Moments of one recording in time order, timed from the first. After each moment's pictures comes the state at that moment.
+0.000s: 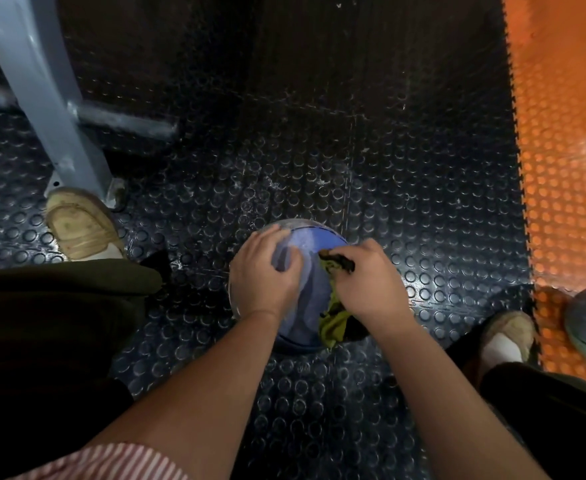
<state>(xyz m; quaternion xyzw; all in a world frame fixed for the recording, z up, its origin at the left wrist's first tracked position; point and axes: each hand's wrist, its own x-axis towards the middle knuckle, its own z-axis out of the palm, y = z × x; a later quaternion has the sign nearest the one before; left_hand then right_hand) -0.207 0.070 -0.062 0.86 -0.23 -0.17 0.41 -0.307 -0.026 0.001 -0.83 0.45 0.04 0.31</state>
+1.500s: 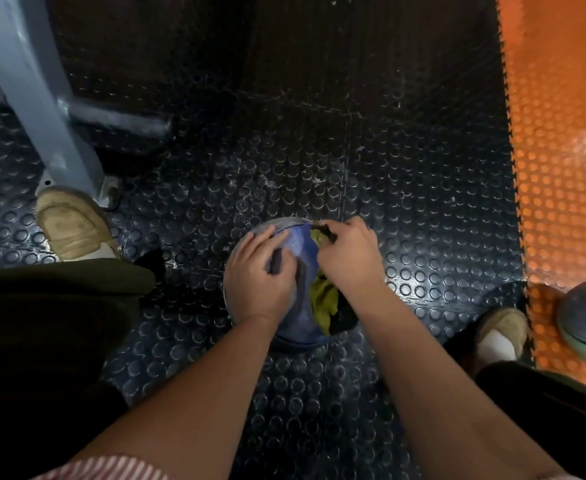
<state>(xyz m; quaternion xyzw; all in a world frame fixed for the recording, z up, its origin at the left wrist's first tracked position) -0.212 0.074 -0.071 0.86 -0.24 -0.13 0.43 -0.275 -0.040 -0.019 -0.84 0.48 0.01 0.26</state>
